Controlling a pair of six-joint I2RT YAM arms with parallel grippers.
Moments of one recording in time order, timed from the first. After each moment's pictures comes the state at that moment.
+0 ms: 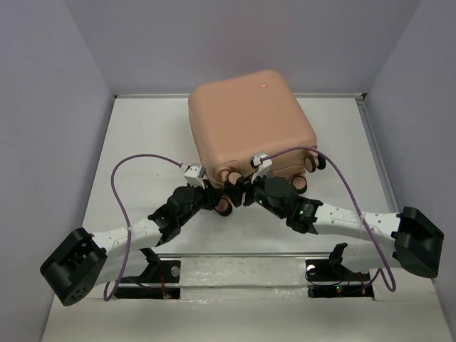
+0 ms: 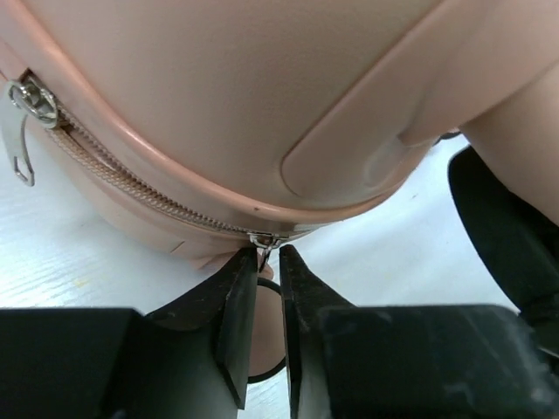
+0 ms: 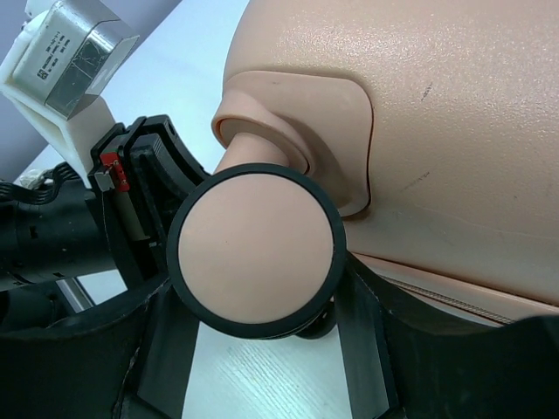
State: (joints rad) left arm -0.77 1.07 0.25 0.55 -0.10 -0.55; right arm 1.06 1.24 0.67 0.37 0.24 0.39
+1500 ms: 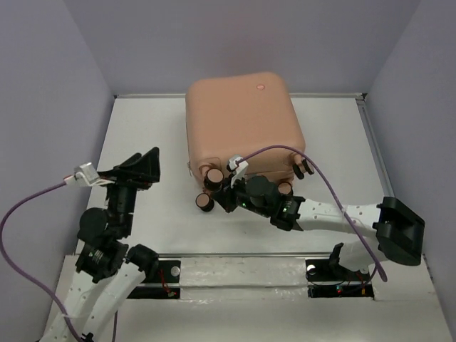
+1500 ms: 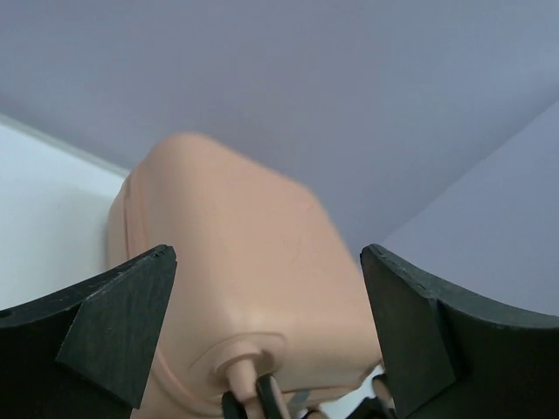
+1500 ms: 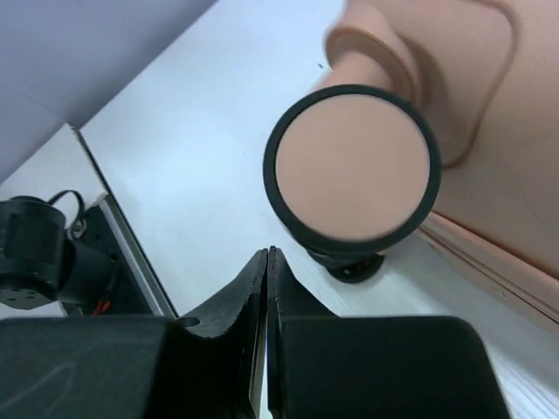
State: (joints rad) left arm -0.49 0.33 0.61 -0.03 -0.38 -0.64; right arm 1.12 1.39 0.79 0.35 0.14 0.39
